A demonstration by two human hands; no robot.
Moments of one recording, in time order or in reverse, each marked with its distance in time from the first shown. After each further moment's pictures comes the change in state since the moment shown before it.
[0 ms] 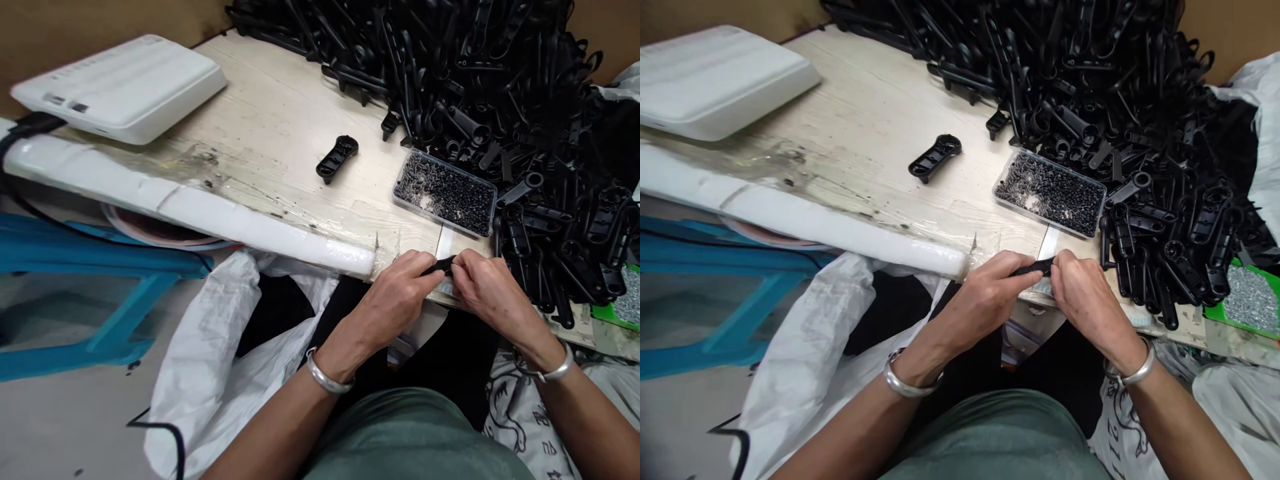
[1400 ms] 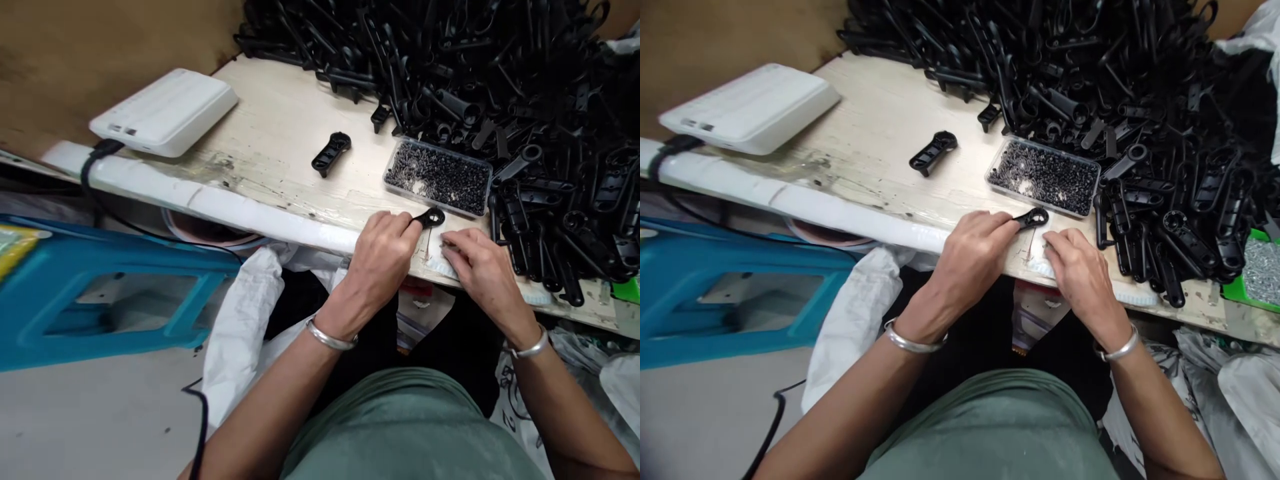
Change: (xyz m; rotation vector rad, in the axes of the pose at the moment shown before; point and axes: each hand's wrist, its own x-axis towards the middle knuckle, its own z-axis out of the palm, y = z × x) left_hand 0.019 -0.001 -0.007 0.463 0.002 -0.071; right_hand -0.013 0.025 0.025 0.127 0.278 -0.160
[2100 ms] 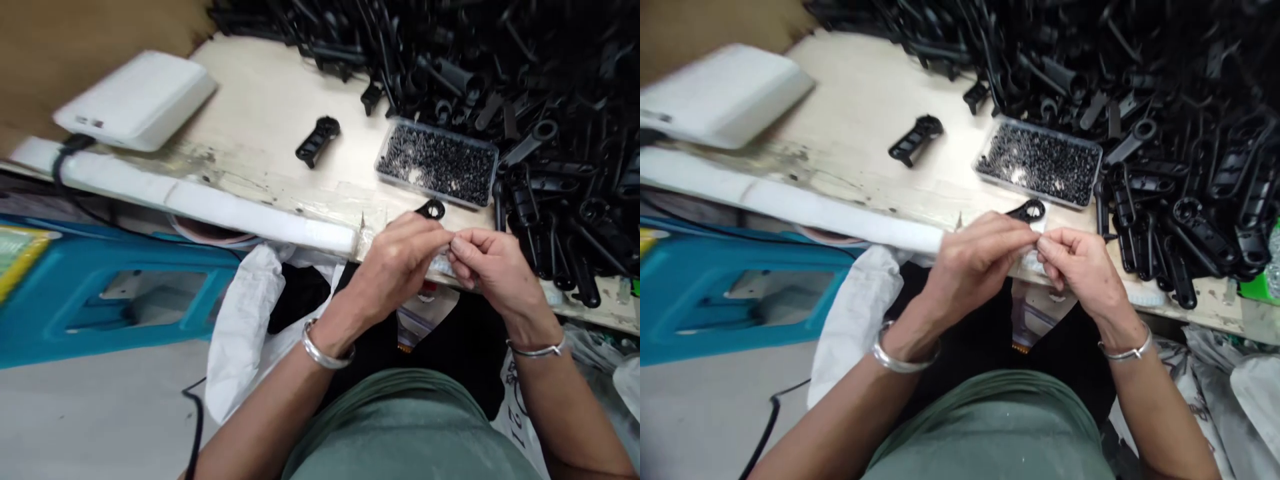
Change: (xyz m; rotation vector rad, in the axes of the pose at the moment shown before) left_hand 0.004 0.014 -0.001 -0.508 0.211 0.132; right_hand 0.006 -0.007 -0.003 1.117 -0.161 0.425
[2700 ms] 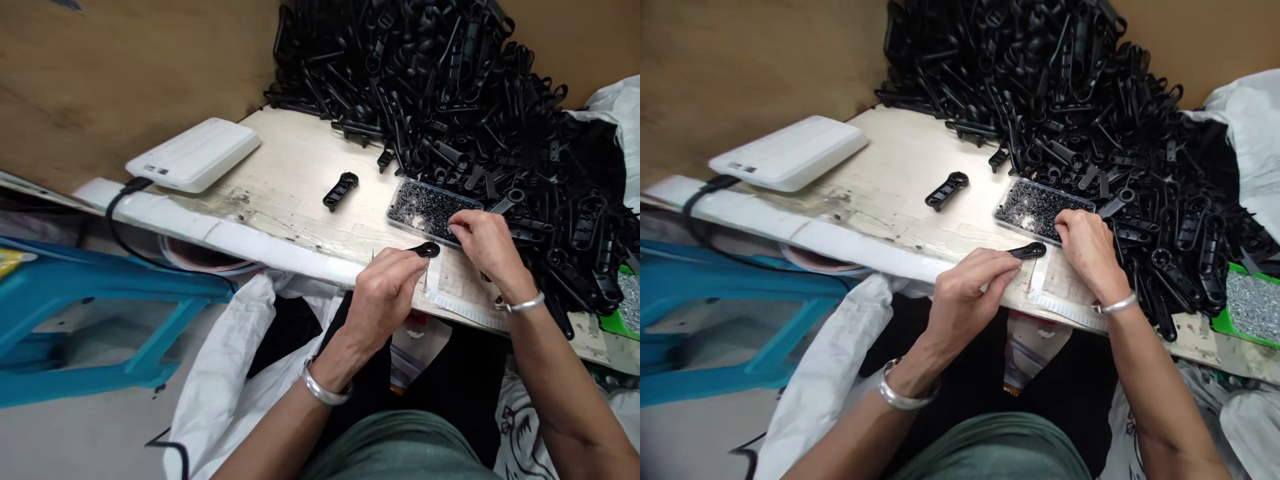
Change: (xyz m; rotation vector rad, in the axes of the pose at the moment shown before) left_hand -0.006 0.000 -0.012 0.086 0.203 -0.176; right_hand 0.063 -0.050 -0.016 -1.355 0.283 -0.363
